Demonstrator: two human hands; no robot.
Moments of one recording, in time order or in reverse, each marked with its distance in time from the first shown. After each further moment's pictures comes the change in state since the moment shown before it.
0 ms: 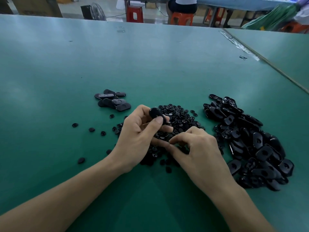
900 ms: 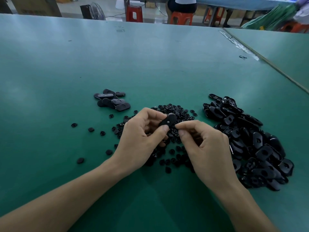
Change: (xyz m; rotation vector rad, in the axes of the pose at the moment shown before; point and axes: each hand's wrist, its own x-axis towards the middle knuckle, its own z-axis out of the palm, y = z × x) left_hand -0.002 -0.005 0.001 0.294 0.022 0.060; right_hand 0.002 0.001 -0.002 0.378 0.232 0.047
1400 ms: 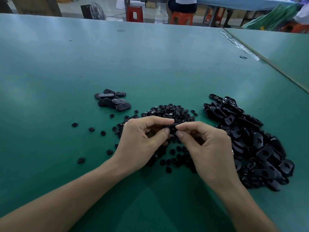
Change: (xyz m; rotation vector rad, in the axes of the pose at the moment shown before) left_hand -0.002 0.000 -0.001 0.063 -0.012 0.012; right_hand 0.000 -0.001 0.001 0.152 -0.003 0.058
